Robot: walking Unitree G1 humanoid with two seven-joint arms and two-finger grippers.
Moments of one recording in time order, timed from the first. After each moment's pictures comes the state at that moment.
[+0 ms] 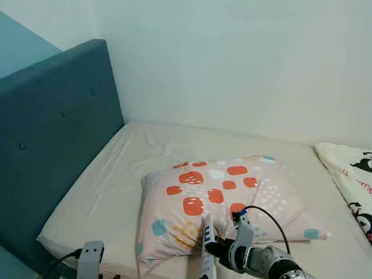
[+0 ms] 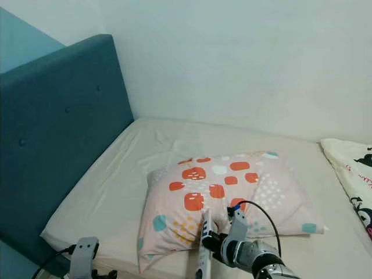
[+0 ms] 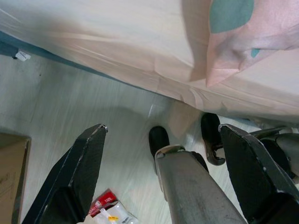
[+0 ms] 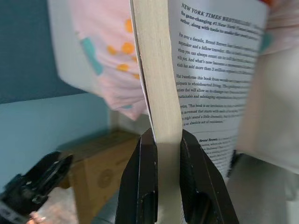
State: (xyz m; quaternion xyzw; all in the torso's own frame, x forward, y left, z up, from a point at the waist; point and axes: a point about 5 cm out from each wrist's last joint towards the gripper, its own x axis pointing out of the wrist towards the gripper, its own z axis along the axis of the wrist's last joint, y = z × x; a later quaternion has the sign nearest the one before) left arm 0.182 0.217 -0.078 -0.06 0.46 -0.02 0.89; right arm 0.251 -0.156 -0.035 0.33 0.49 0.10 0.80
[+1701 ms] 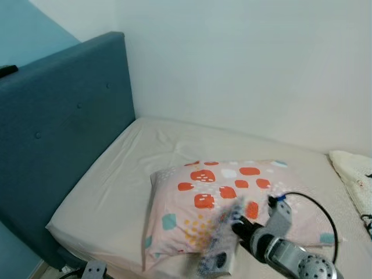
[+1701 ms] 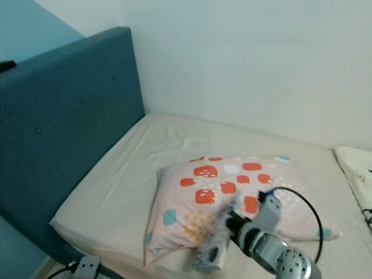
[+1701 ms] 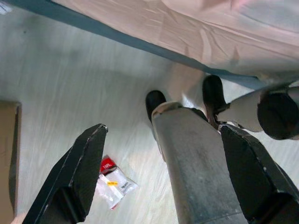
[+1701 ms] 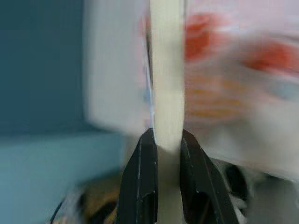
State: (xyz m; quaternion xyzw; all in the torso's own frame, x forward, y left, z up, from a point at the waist) left arm 0.149 0.209 -0.094 -0.04 0.51 -0.05 0.86; right arm 0.231 -0.154 0.087 0.35 0.37 0.10 0.85
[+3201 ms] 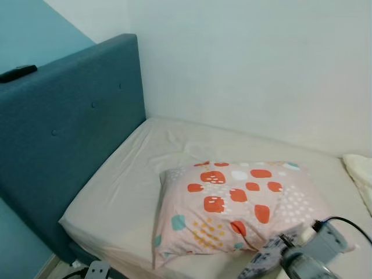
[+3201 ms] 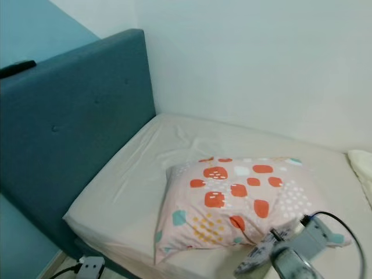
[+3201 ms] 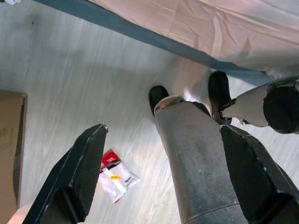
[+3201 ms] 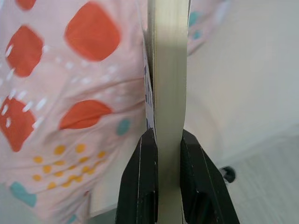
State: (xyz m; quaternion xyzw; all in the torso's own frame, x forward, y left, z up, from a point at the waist) left arm 0.149 0.205 -0.094 -0.04 0.51 -0.06 0.85; right arm 0.220 -0.232 0.028 0.34 0.35 -0.31 0.82
